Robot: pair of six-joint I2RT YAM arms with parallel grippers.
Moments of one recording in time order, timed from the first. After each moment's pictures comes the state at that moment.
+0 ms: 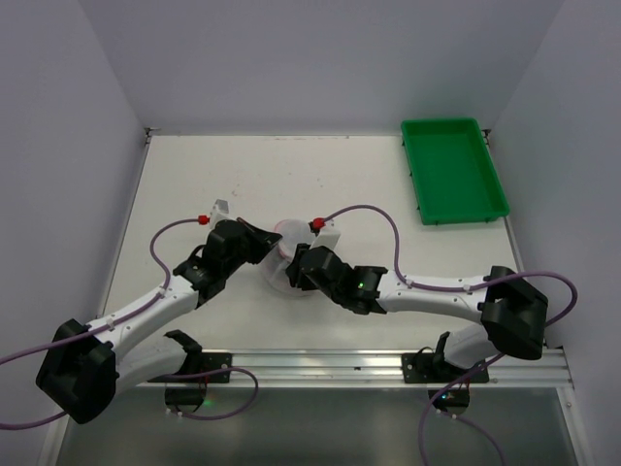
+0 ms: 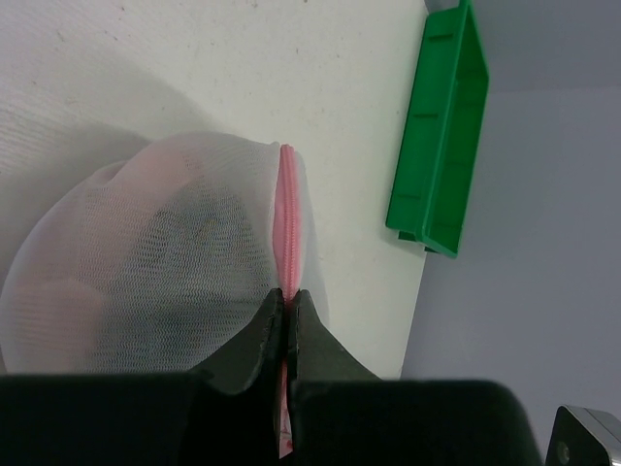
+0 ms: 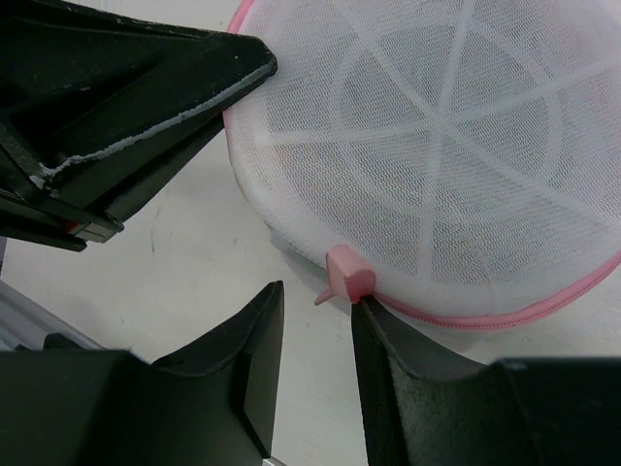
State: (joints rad) left arm -0.58 1.06 0.54 0.04 -0.12 -1.28; right arm 1.16 1.47 0.88 -0.04 0.46 0.89
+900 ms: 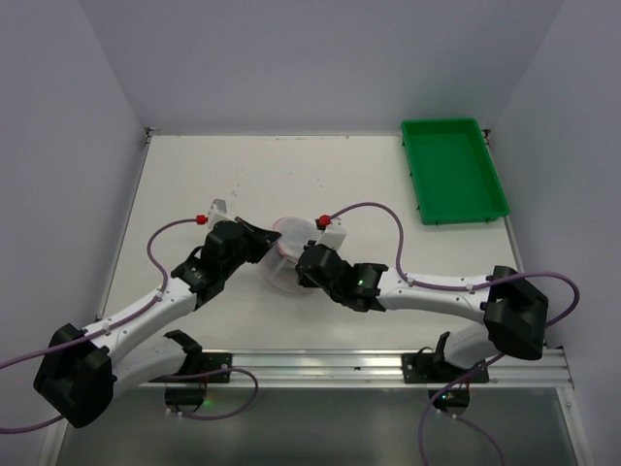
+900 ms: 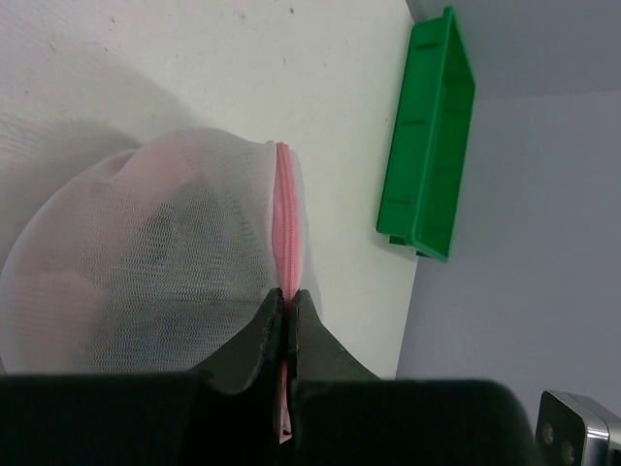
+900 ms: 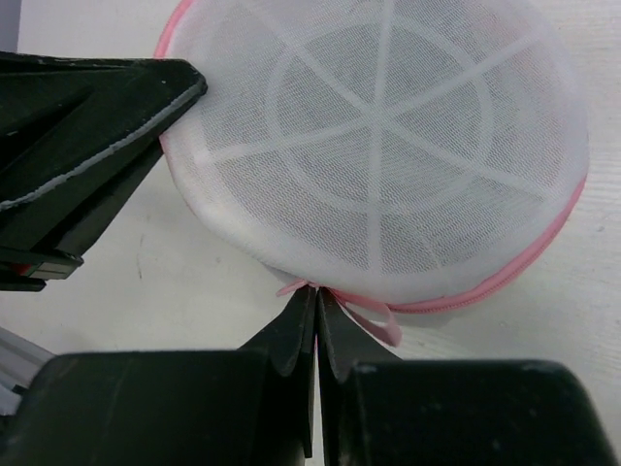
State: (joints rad) left arm -0.59 1.04 0.54 0.04 -0.14 -1.28; right arm 1.16 1.47 0.93 -0.14 0.53 0.97
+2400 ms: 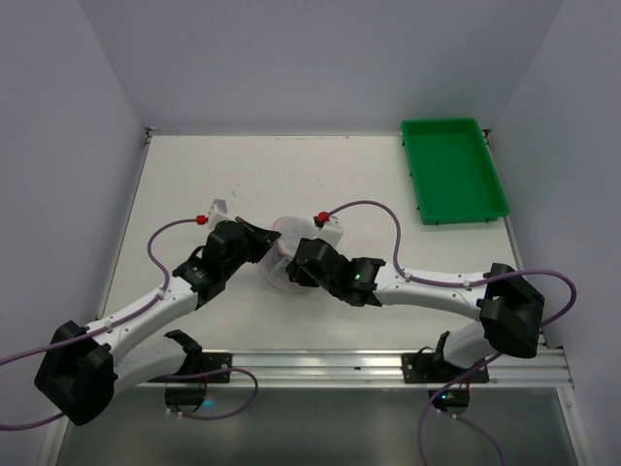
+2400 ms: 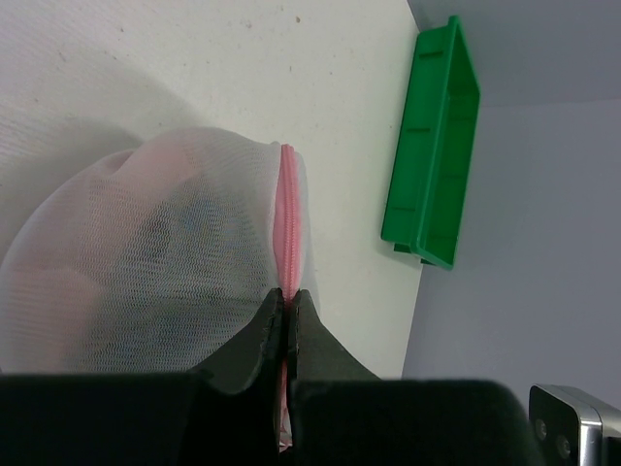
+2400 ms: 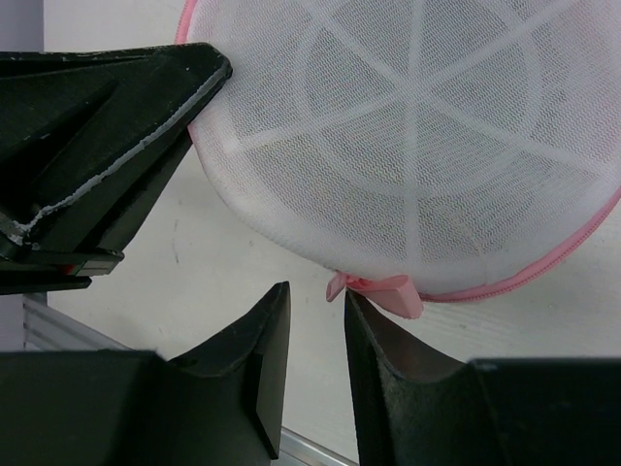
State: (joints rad) left arm -0.60 1.05 0.54 0.05 -0.17 -1.28; right arm 1.14 1.49 0.97 -0.18 0.43 1.06
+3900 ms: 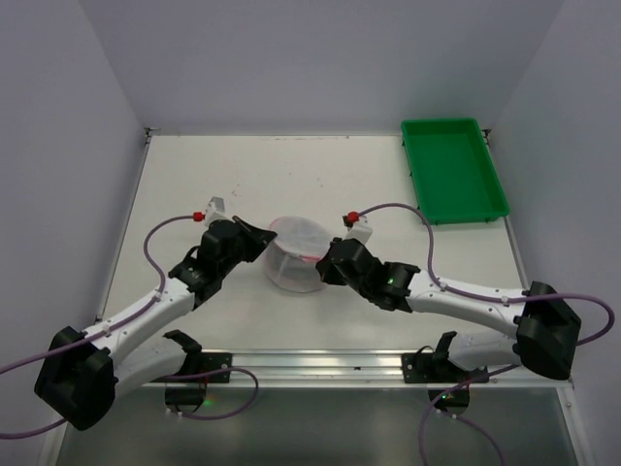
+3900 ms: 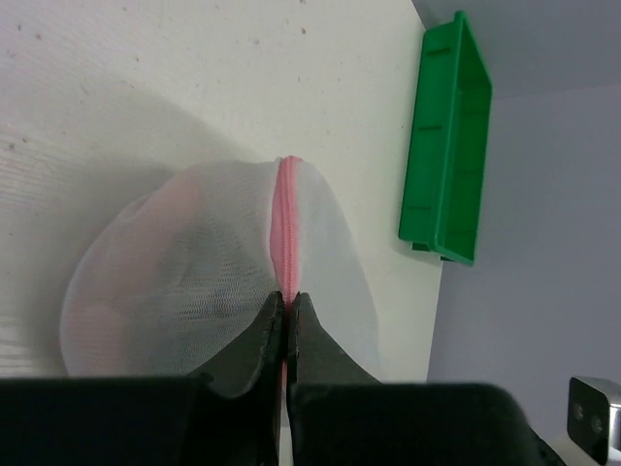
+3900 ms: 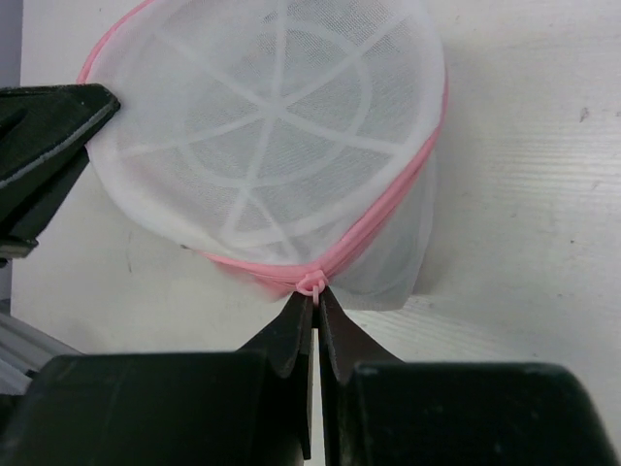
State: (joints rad) left arm -0.56 1.02 0.53 0.04 -0.15 -1.20; right arm 1.05 1.30 0.79 -0.15 0.42 0.98
